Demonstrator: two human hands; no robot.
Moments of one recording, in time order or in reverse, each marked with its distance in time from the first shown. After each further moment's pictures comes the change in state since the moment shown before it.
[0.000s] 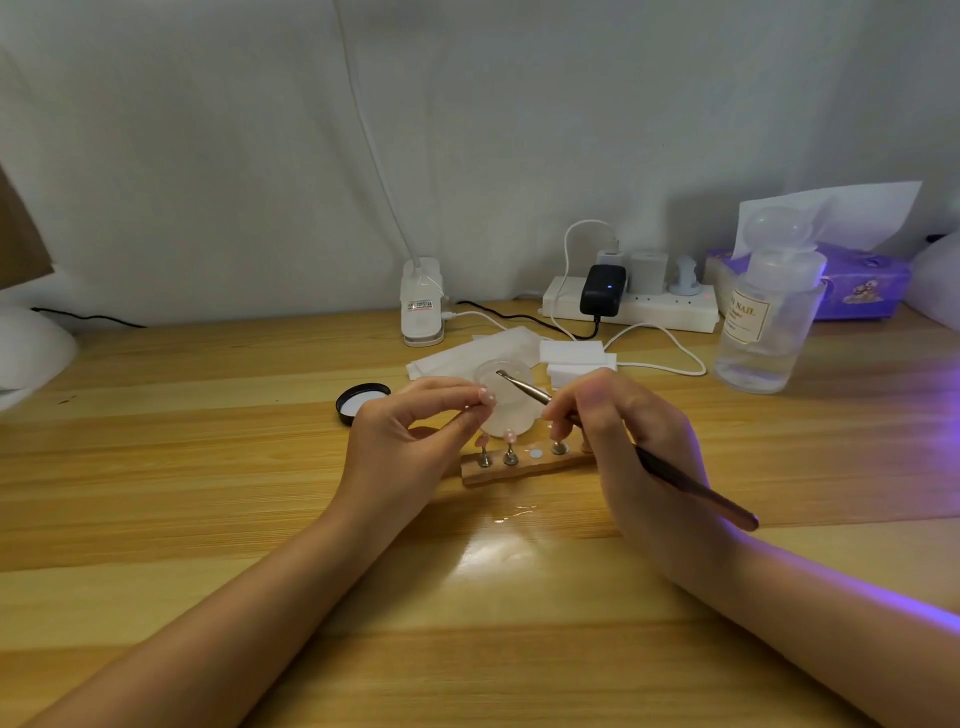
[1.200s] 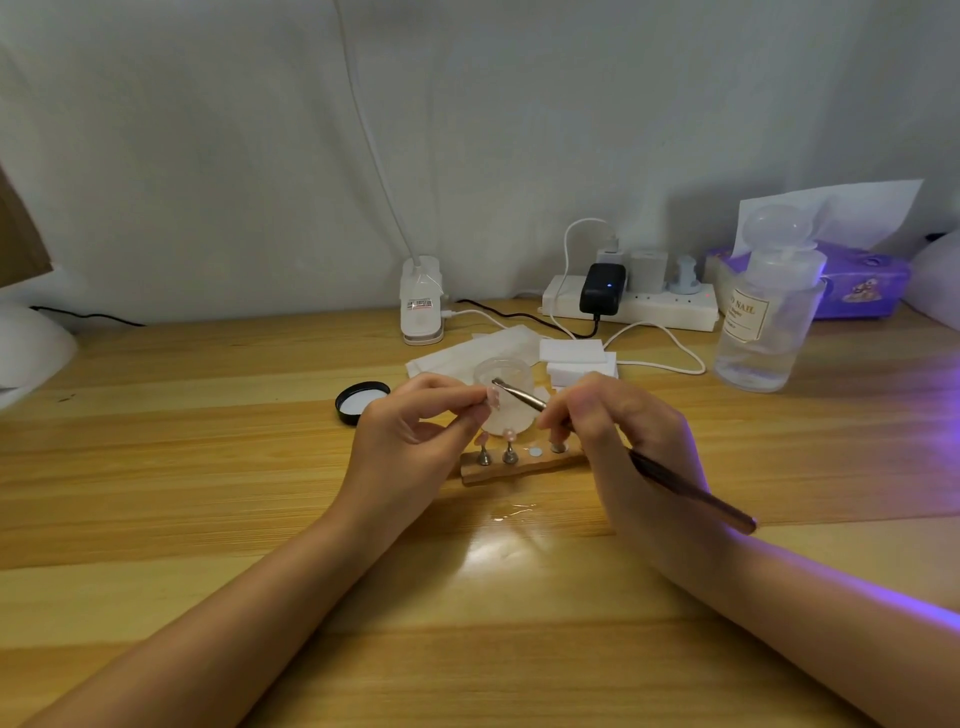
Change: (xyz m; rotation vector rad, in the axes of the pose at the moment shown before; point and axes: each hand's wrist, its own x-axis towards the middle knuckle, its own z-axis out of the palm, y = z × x) left_hand -0.001 0.002 0.001 0.028 -0.037 0.006; right_hand 0.001 0.001 0.001 -0.042 0.004 -0.040
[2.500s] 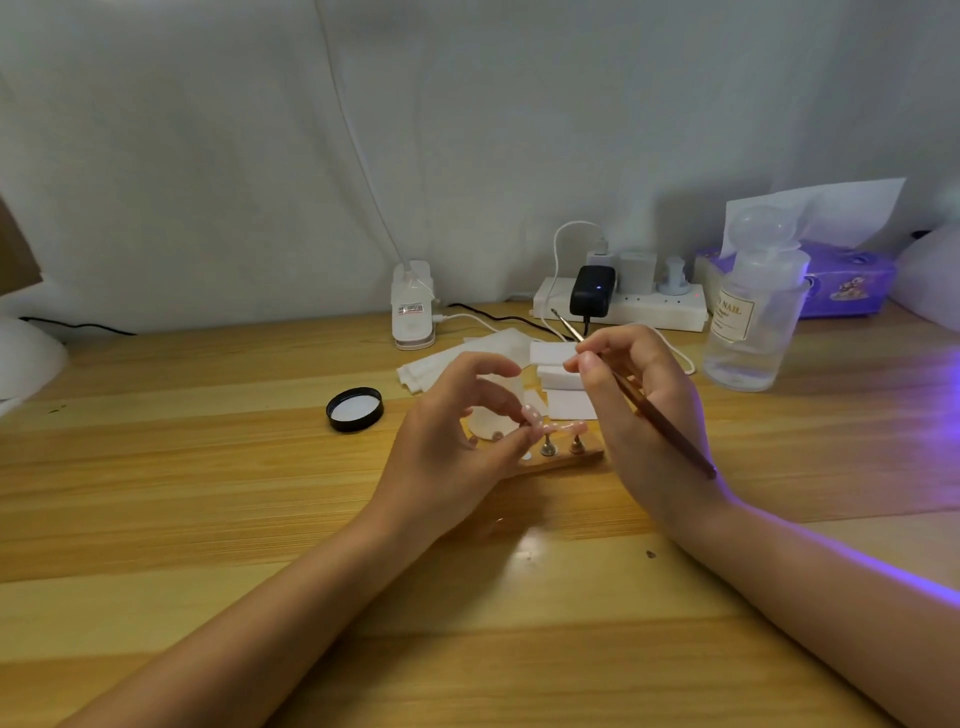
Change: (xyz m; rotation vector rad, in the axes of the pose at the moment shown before) left_hand 0.004 0.013 0.021 0.191 -0.119 0.114; right_hand 0.015 0.010 -0.013 0.019 0.155 0.178
